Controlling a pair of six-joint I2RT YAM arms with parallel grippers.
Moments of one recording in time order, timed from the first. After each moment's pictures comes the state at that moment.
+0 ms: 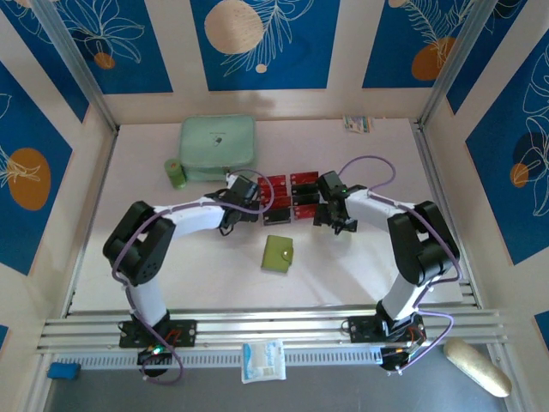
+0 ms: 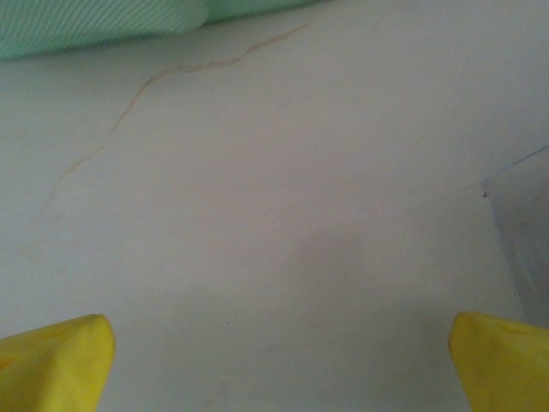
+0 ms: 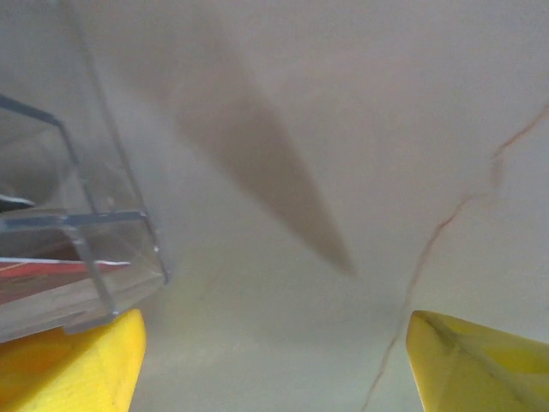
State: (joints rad) left arm -0.65 1.82 1.08 -0.29 -0.41 -0.43; right arm 0.40 1.70 0.97 -0.59 0.19 0.60
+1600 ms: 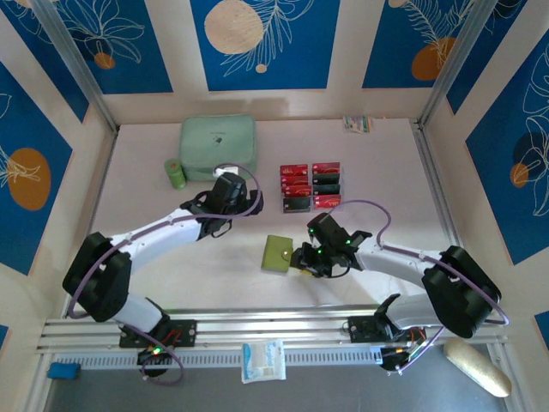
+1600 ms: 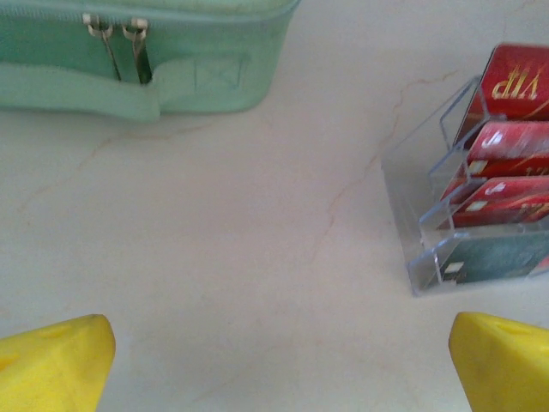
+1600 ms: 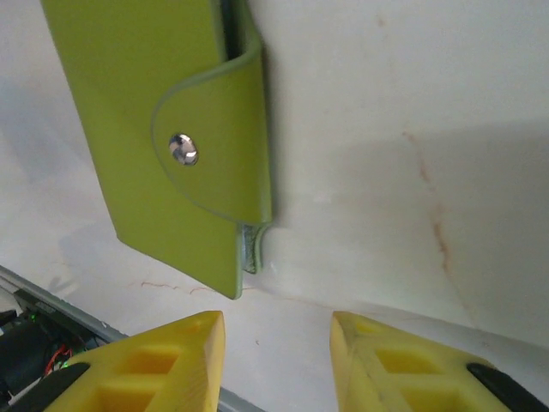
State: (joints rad) left arm -0.67 1.48 0.94 -0.23 -0.26 -0.58; right arm 0.73 1.31 0.56 -0.33 -0.38 1.03
